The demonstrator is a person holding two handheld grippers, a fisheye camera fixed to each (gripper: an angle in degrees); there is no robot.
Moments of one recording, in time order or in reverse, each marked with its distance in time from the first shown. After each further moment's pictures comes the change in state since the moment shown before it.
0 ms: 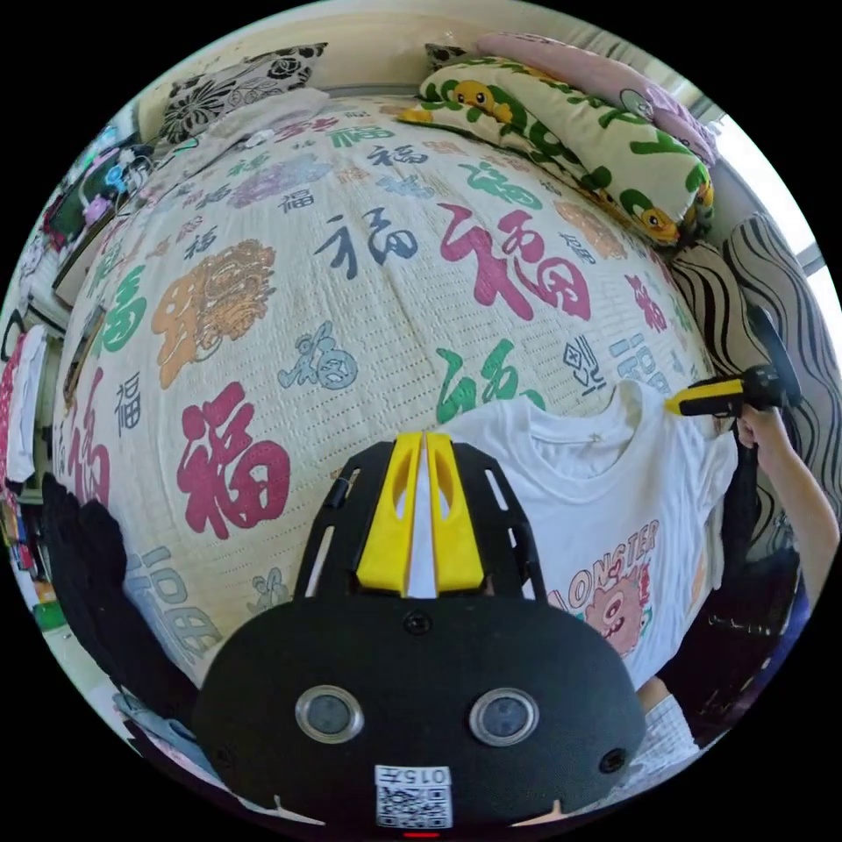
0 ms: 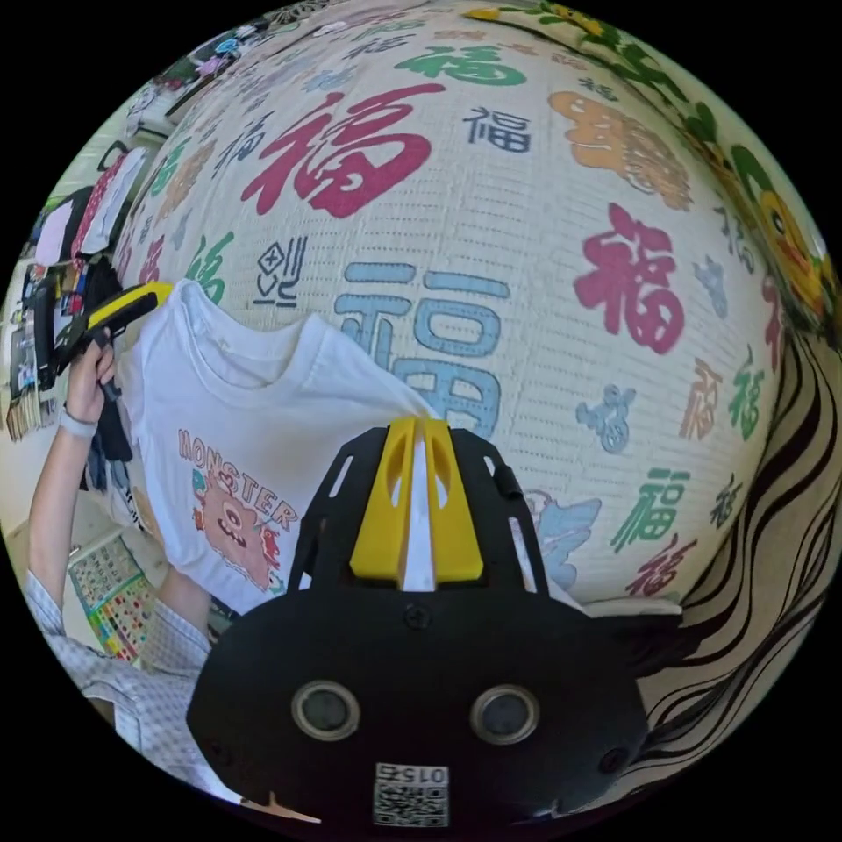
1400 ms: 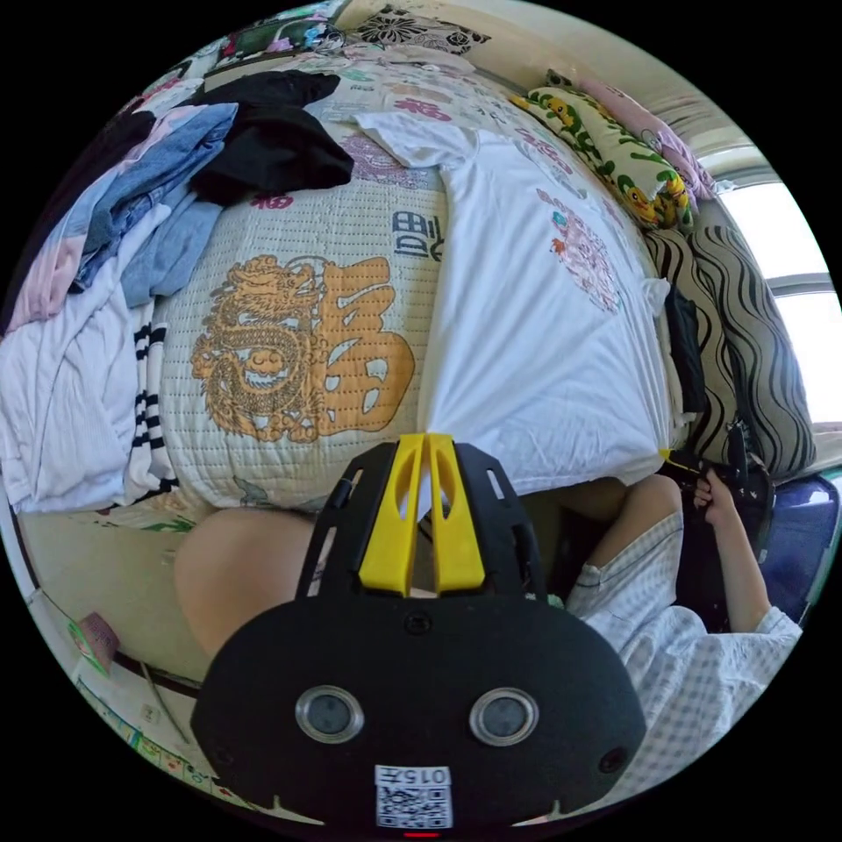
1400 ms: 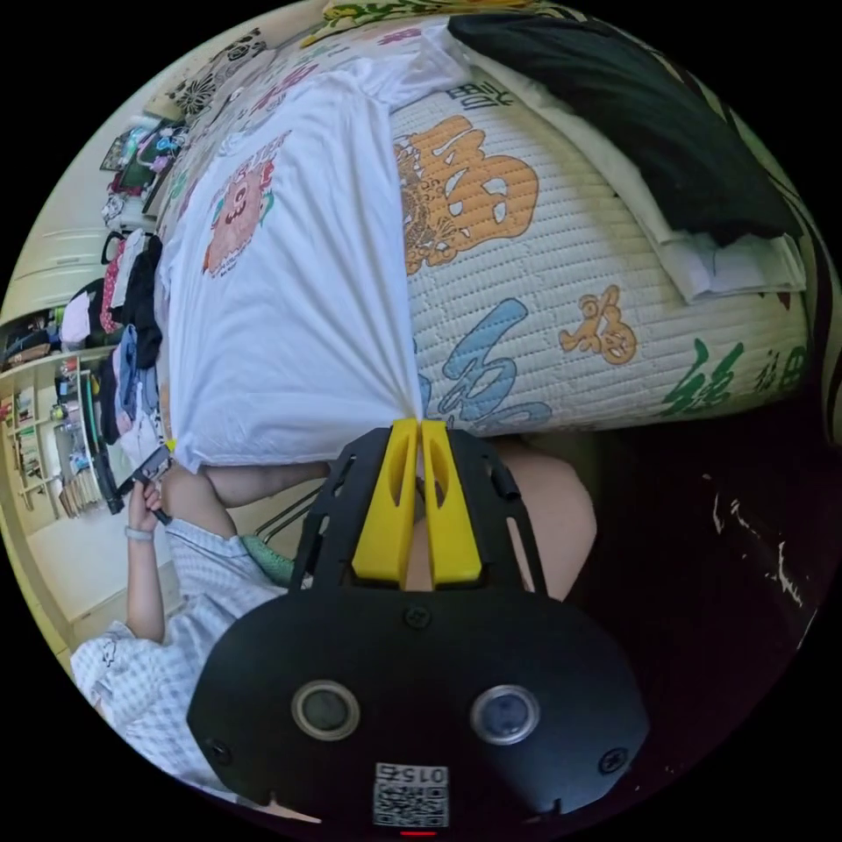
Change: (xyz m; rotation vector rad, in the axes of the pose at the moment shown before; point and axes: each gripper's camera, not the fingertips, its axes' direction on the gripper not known) left arm 0.045 0.618 -0.140 -0.045 0.144 -0.350; right arm 0.026 0.752 0.101 0.131 -0.268 0.406
